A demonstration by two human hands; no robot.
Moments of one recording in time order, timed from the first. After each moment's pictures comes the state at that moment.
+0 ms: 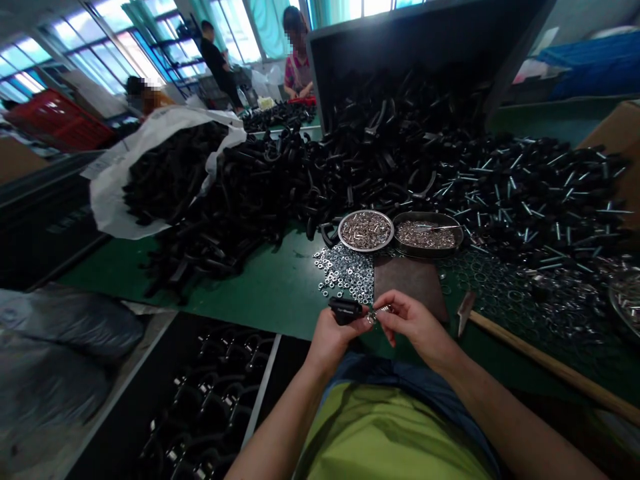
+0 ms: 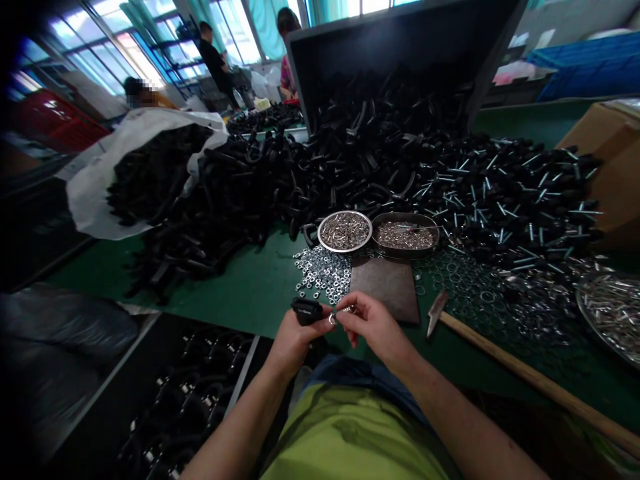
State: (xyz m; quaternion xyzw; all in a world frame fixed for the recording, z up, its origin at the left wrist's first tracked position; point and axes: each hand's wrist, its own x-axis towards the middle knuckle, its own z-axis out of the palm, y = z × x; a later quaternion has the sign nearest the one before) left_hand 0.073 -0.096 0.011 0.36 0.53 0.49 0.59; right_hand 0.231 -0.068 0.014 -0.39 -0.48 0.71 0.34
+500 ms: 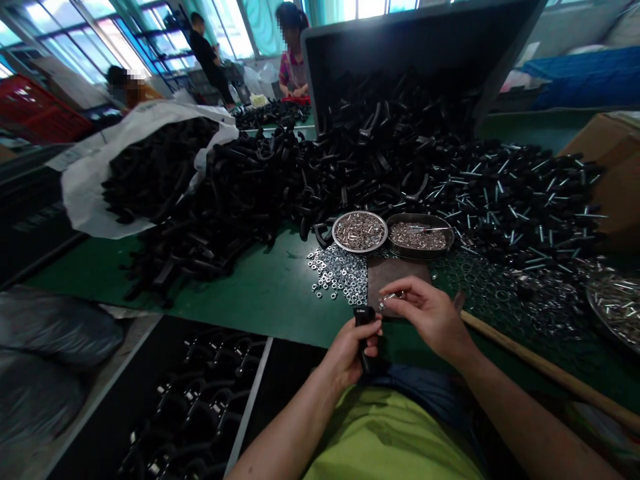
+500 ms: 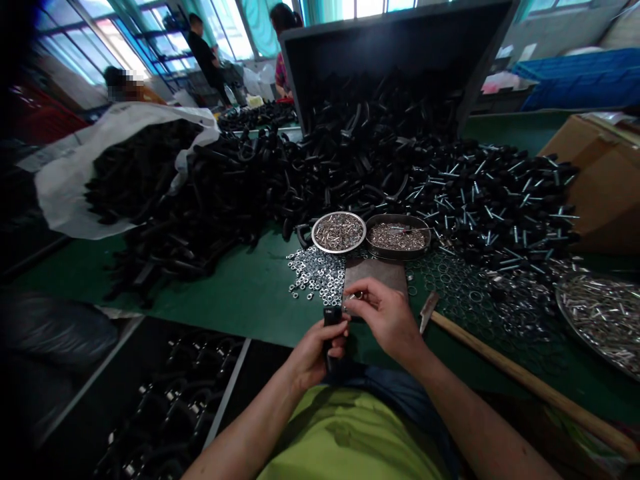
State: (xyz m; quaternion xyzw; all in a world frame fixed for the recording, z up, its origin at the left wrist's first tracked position) left_hand 0.106 -0.098 -0.022 0.13 0.40 0.45 0.79; right_hand 0.251 -0.056 0.037 -0.48 -0.61 0.49 0.40
